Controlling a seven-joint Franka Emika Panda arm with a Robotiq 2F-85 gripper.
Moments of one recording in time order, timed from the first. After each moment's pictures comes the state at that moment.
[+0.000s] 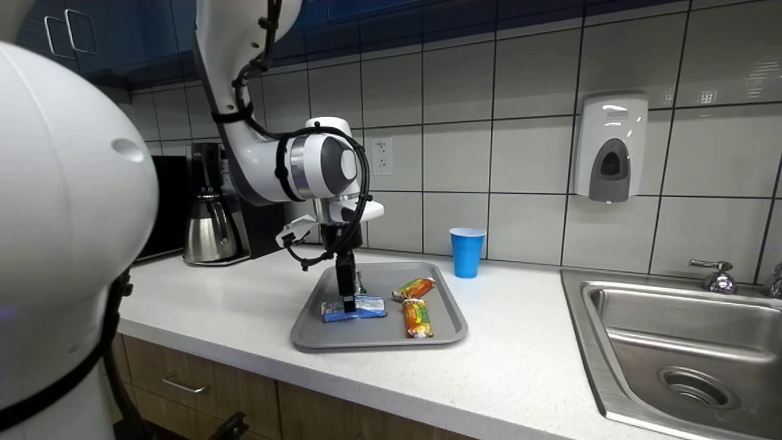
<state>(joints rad) 0.09 0.14 0.02 -2.52 -0.18 2.71 1.26</state>
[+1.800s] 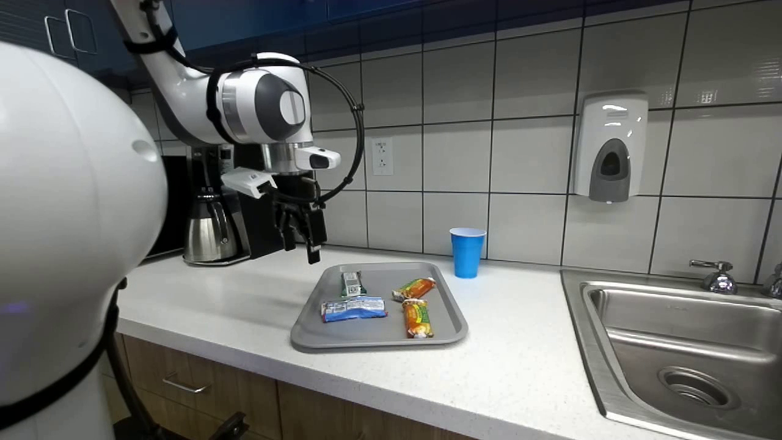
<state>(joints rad) 0.16 -0.17 0.14 -2.61 0.05 2.58 0.59</state>
